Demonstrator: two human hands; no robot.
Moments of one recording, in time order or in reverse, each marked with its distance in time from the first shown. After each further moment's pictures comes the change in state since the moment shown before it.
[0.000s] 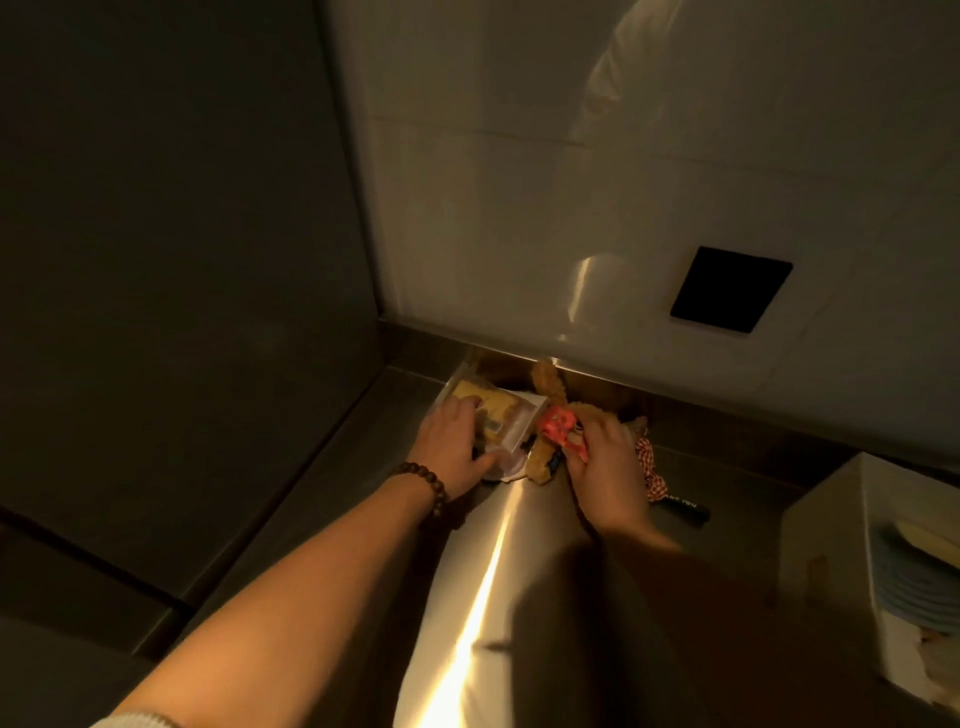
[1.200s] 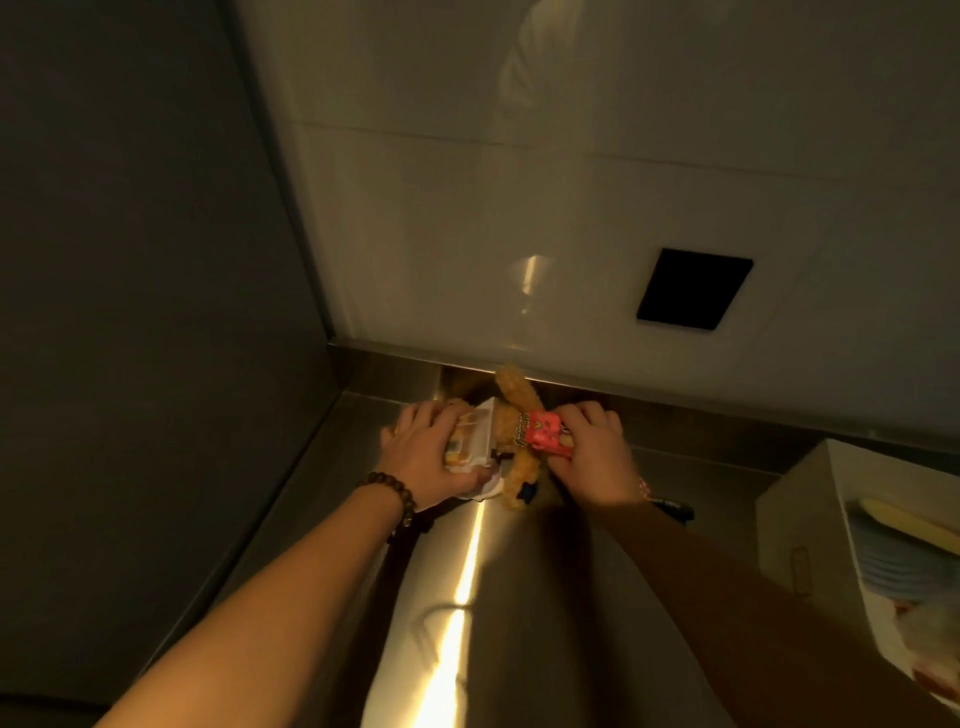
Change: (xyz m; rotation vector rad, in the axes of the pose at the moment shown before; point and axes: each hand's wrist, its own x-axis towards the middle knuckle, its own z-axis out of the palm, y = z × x) left_hand 0.037 -0.023 0.007 0.052 -0.042 0.155; right_hand 0.031 0.004 -0.011 -0.114 -0.061 0.022
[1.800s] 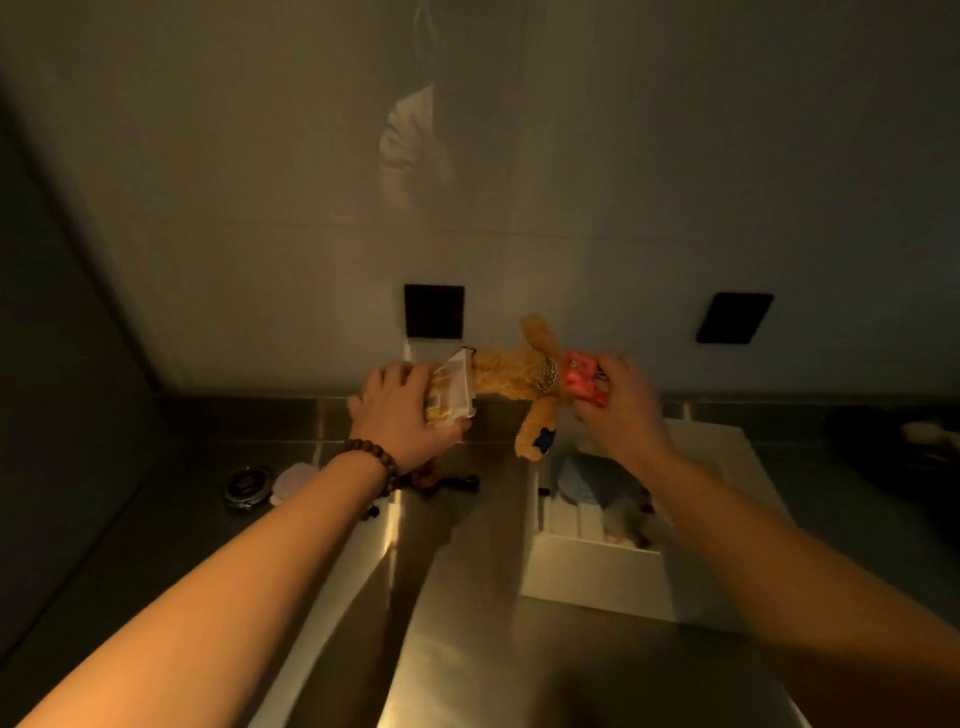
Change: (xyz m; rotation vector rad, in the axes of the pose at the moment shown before) left_hand -0.023 0.259 -0.040 -0.008 0.144 0.158; right_hand -0.136 0.118 -0.248 0.111 0.405 0.135
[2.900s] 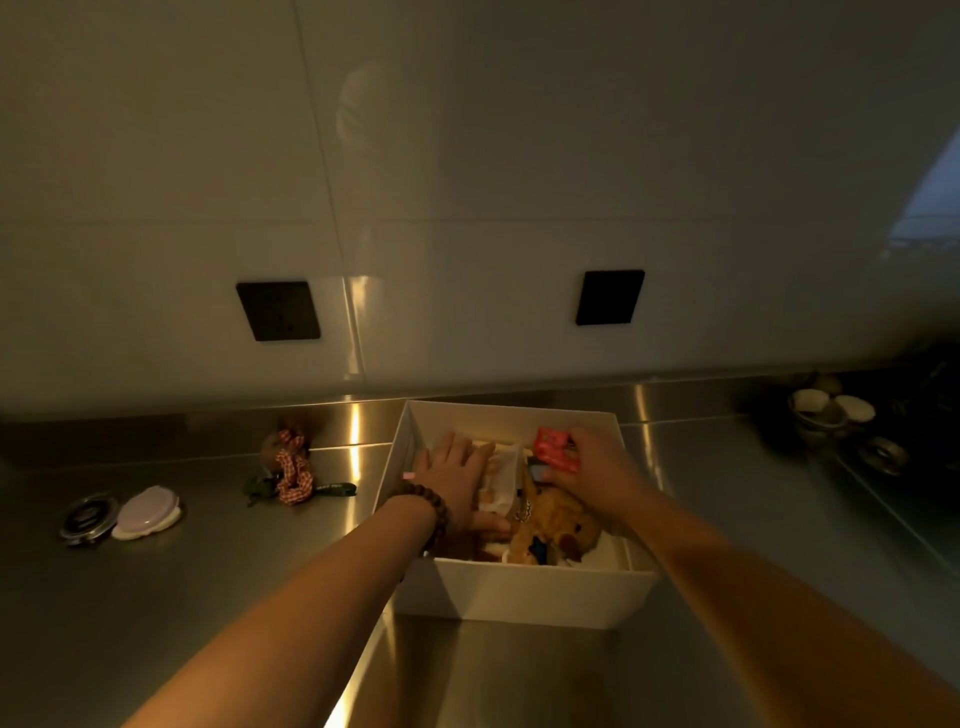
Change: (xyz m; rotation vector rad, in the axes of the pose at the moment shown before) left_hand 0.006 0.176 0.163 0.115 -0.629 0.193; right_hand -0.032 0.170 -0.069 -0.063 -0.417 0.272
